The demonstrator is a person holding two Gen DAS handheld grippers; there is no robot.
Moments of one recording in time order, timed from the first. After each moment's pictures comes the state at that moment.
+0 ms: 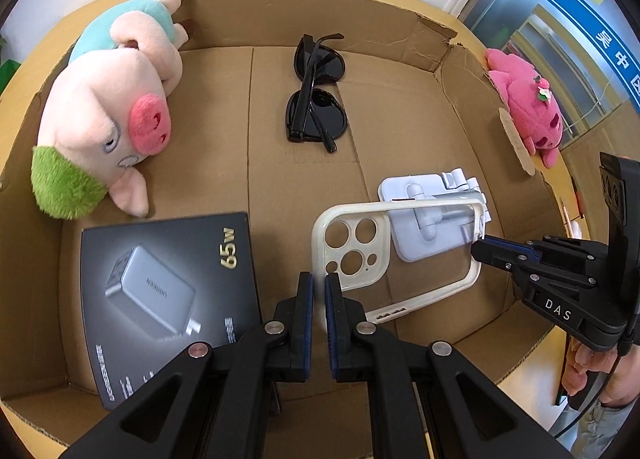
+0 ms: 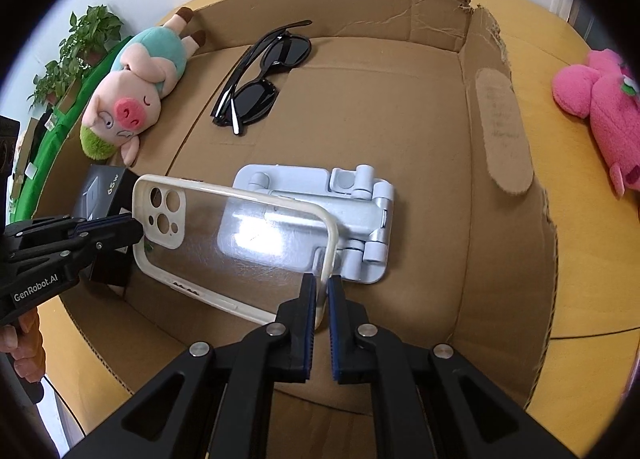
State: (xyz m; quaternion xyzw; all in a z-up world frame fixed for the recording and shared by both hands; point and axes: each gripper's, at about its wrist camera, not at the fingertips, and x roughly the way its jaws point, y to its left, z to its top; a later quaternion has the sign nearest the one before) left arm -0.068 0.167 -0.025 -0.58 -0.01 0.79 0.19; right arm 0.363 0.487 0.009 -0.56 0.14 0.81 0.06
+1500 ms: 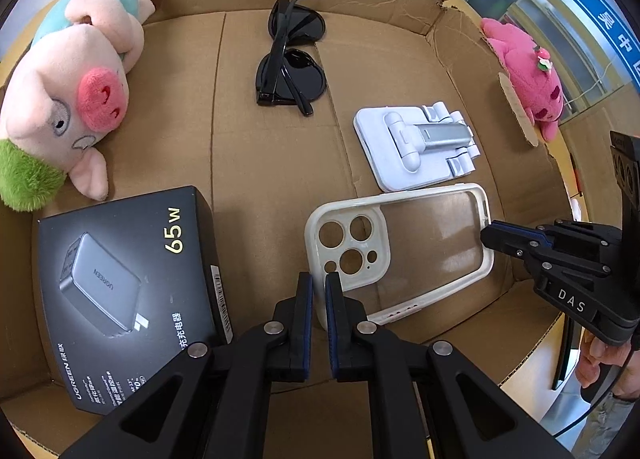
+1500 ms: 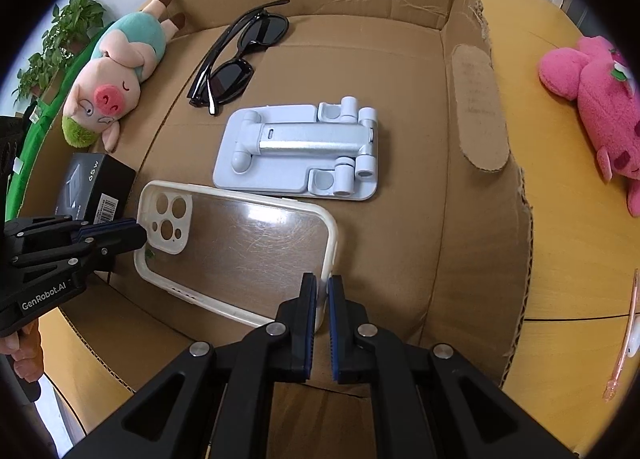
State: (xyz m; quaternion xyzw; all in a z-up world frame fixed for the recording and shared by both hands) left arm -0.068 0.183 -0.043 -0.62 0.00 0.76 0.20; right arm 0.371 0.494 0.006 -0.60 0.14 0.78 0.07
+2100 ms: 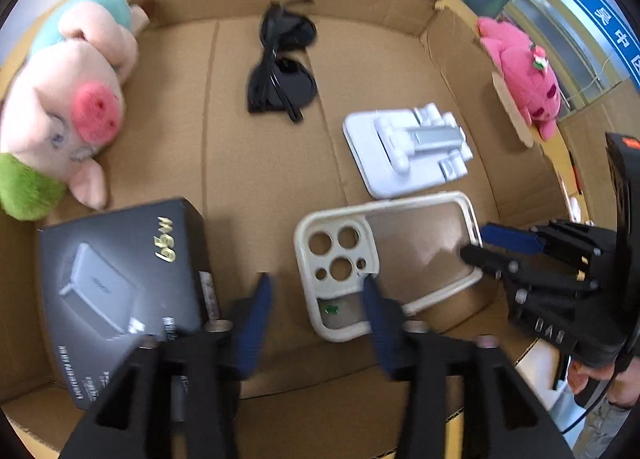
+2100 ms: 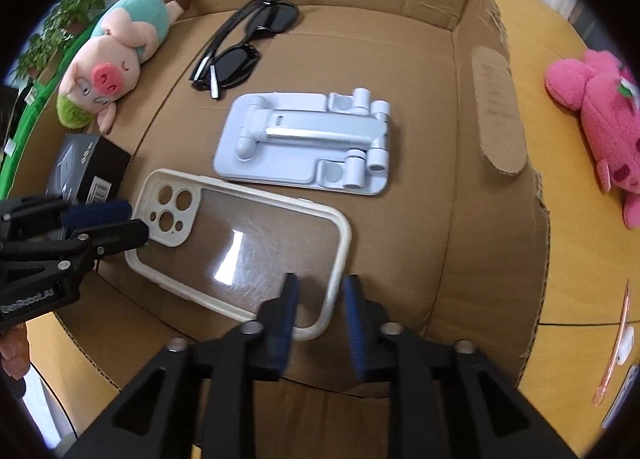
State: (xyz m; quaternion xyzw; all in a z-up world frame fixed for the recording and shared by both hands) left arm -0.061 0.184 -0.032 -0.60 0.01 0.77 0.20; right arm 0.371 0.475 0.005 -0.61 0.09 0.79 0.07
